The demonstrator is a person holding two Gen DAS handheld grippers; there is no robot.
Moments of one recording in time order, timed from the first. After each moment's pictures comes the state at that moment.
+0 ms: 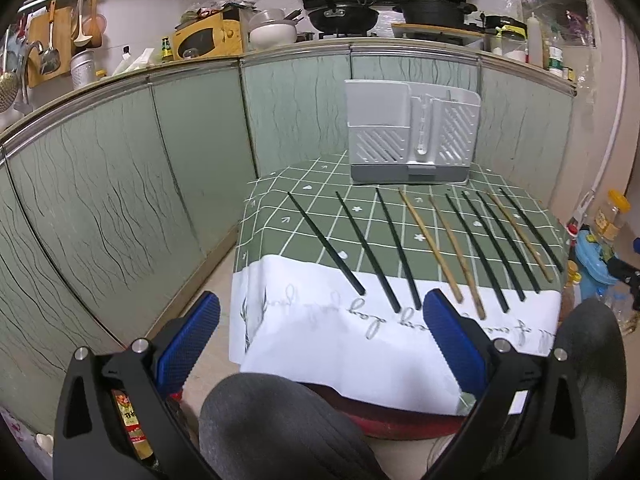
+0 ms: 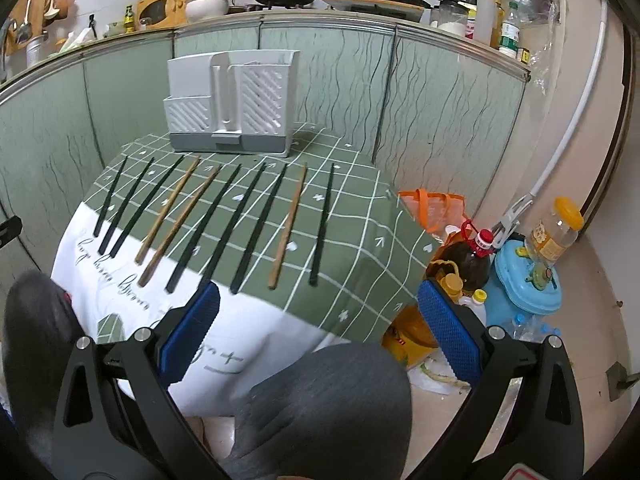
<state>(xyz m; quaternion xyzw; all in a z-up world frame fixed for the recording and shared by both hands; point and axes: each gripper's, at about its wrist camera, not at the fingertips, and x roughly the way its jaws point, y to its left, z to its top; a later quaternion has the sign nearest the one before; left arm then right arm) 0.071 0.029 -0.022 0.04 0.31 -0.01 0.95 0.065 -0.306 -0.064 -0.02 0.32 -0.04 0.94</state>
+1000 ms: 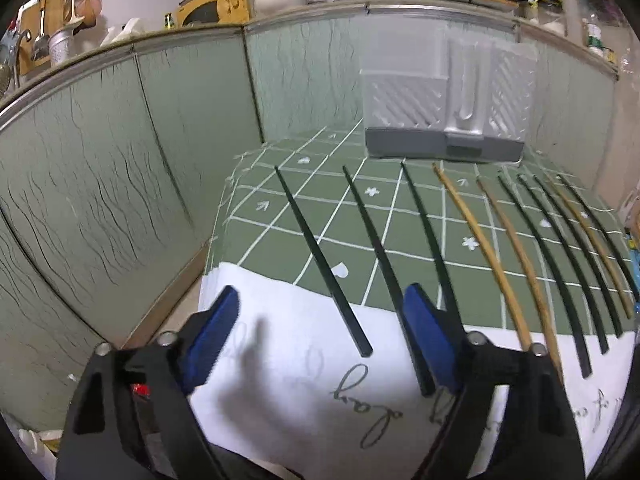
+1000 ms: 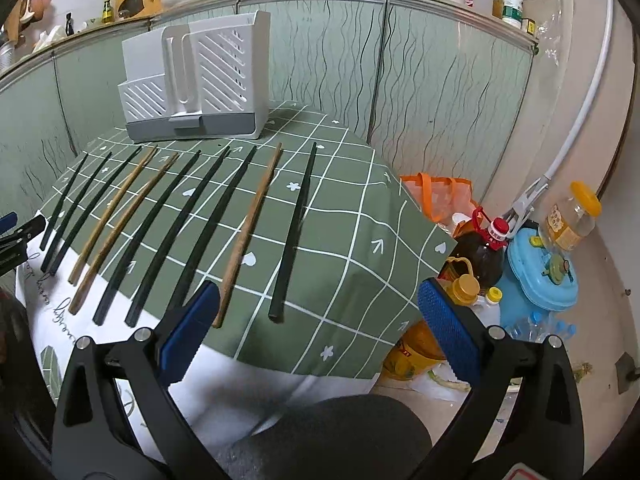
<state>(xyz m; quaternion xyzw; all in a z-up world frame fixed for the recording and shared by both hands) 0.176 -0.001 -0.095 0.04 0.34 0.03 0.94 0.138 -0.332 -0.115 -0.01 0.35 -0.05 0.94</state>
